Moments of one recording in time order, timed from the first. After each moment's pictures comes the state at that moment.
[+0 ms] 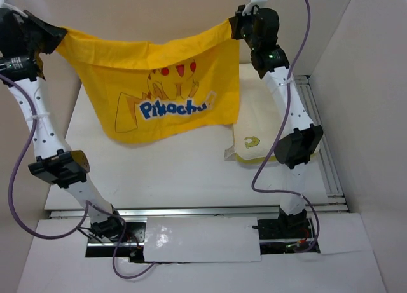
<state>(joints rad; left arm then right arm) 0.42 1.87 2.46 -0.75 0.36 -0.62 0.30 2.11 2.44 -0.27 -0.04 0.07</state>
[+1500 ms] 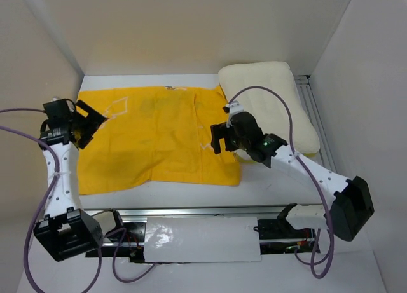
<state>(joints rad) 0.44 1.14 1.15 -0.74 0.13 -0.66 0.68 1.21 0.93 -0.34 0.08 0.28</state>
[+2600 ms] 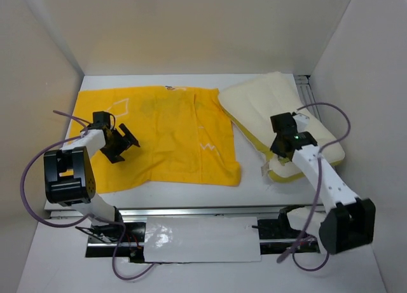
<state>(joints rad) 0.18 1.60 0.91 -0.47 0.18 -0.60 0.22 1.19 0.90 -0.74 0.44 0.64</state>
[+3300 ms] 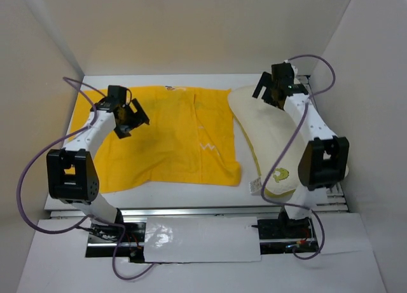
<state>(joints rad) 0.03 1.58 1.19 -0.65 0.01 -0.64 0.12 1.61 1.43 -0.60 0.21 0.46</state>
